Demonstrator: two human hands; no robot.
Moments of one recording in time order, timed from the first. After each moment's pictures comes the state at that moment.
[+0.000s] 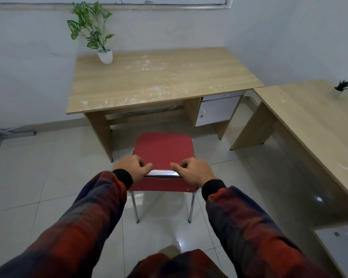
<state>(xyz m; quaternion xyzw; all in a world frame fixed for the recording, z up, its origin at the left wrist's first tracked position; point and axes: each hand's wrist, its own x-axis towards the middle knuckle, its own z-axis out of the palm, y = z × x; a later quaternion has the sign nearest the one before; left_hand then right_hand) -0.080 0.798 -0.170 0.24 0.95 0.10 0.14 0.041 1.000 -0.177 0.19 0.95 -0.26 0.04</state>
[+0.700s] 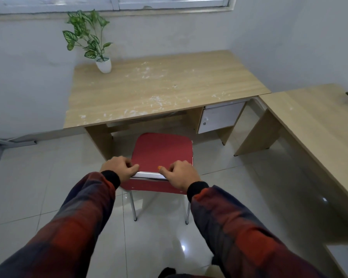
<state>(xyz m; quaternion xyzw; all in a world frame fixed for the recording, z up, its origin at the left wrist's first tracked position) -0.170 0.800 -0.158 0.22 0.96 0.12 0.14 -0.046 0.994 -0.173 0.18 0.94 -0.29 0.05</state>
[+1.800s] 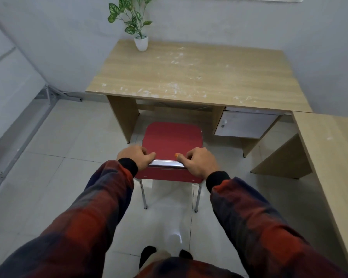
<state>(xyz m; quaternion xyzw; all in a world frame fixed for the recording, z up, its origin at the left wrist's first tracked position) -0.062 0.956 -0.157 0.01 0.98 0.13 0.13 -0.021 1.182 -0.172 0.01 0.96 -0.28 0.08</state>
